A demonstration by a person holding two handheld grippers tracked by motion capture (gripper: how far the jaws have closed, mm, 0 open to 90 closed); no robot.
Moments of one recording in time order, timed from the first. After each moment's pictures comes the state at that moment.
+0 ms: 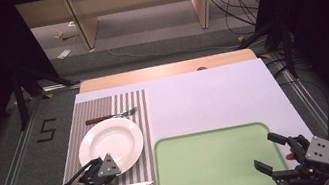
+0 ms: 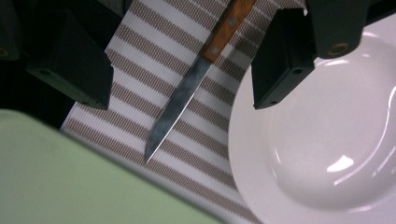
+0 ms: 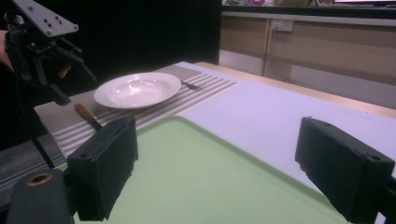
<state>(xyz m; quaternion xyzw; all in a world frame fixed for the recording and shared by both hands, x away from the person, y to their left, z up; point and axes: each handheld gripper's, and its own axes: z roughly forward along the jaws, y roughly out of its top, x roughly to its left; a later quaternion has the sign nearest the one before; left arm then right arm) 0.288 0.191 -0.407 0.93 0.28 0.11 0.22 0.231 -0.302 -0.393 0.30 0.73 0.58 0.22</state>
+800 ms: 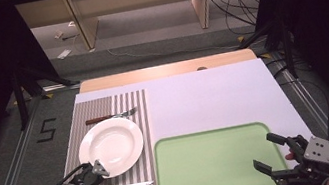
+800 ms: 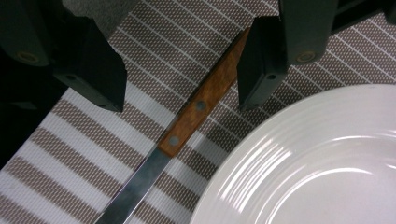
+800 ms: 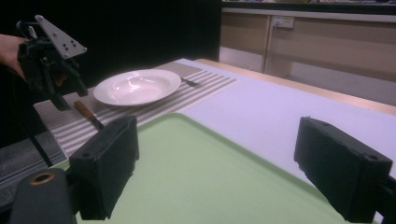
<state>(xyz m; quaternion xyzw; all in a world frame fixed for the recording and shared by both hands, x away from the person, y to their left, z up) 0.301 0.227 -0.439 0.94 0.33 0.06 0.11 0.232 -0.302 -0.394 0.31 0.73 0.57 0.21</state>
